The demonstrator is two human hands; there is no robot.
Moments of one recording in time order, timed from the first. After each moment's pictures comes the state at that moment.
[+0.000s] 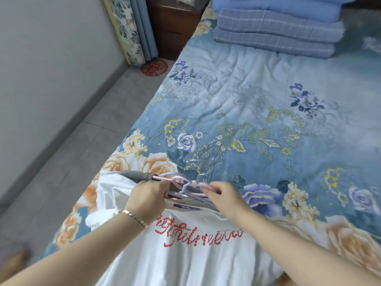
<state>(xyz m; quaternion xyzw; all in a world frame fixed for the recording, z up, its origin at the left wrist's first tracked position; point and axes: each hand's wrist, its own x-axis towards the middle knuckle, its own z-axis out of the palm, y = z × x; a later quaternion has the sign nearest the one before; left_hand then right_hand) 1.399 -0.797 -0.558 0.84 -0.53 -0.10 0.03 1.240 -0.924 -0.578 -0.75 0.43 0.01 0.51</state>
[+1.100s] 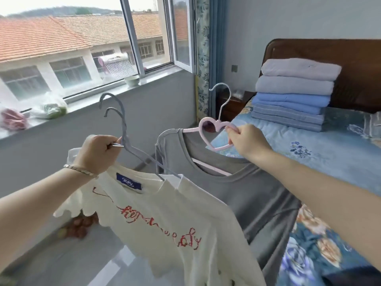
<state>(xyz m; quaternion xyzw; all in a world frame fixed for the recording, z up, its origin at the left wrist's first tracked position) 1.180 -0.252 -0.089 0.89 -0.30 0.15 0.30 0.998 -0.535 -0.075 -0.89 0.27 -0.19 0.33</state>
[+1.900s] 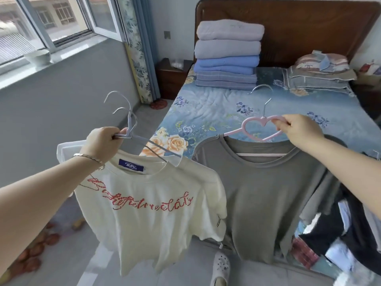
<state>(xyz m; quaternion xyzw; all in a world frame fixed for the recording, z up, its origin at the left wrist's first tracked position) 1.240 -0.346 -0.170 0.87 -0.43 0.04 0.25 0.873 -0.607 -0.148 -0.84 0.50 -0.16 0.14</state>
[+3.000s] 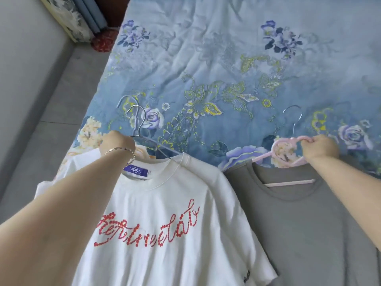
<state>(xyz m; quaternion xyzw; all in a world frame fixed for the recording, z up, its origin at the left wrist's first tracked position) 1.456 -0.914 -0.640 0.97 -0.15 -0.18 0.06 1.061 -1.077 -0.644 -0.56 0.80 -0.03 0.21</state>
